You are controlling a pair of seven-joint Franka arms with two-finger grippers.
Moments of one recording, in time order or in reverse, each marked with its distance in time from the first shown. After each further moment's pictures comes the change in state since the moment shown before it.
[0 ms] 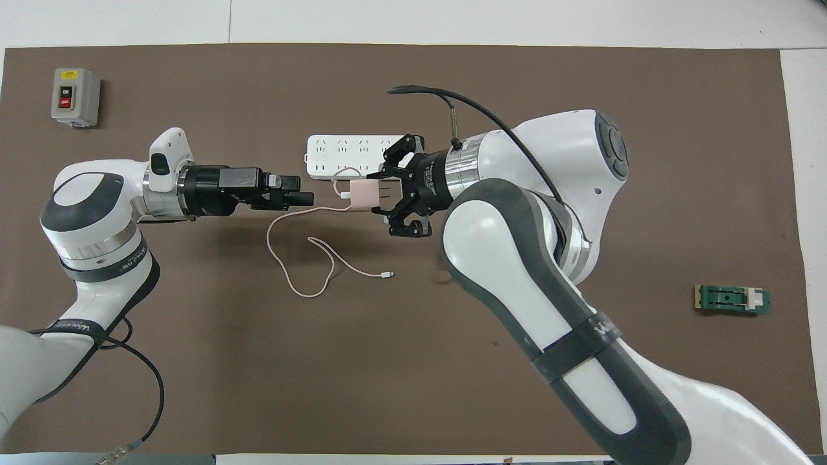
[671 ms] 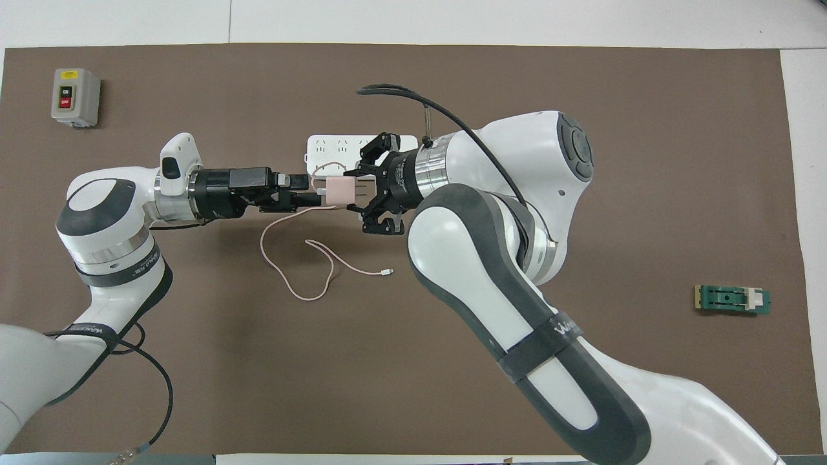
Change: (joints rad) left arm -0.023 0.001 0.002 -0.041 -0.037 0.019 -0.003; right arm 0.033 0.073 -0.009 0.095 0.000 0.014 0.087
